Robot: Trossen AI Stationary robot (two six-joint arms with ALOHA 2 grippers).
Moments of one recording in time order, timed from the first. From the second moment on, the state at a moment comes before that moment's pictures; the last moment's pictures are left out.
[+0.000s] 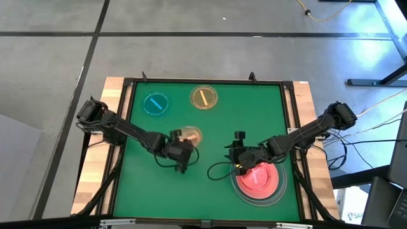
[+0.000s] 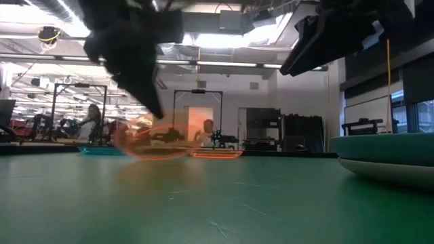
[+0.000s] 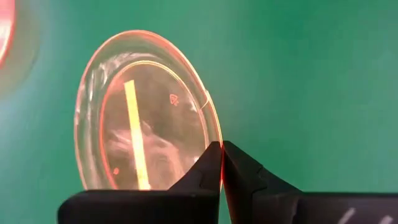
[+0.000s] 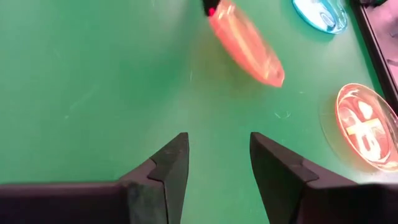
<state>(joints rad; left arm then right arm) -0.31 1.65 1.04 -0.52 -0.38 -0.41 0.44 1.46 0.94 -0.33 0.48 0.07</state>
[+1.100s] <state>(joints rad) -0.39 1.65 1.04 -0.19 -0.22 -0.07 0.40 1.54 0.85 0.06 0.19 -0.19</state>
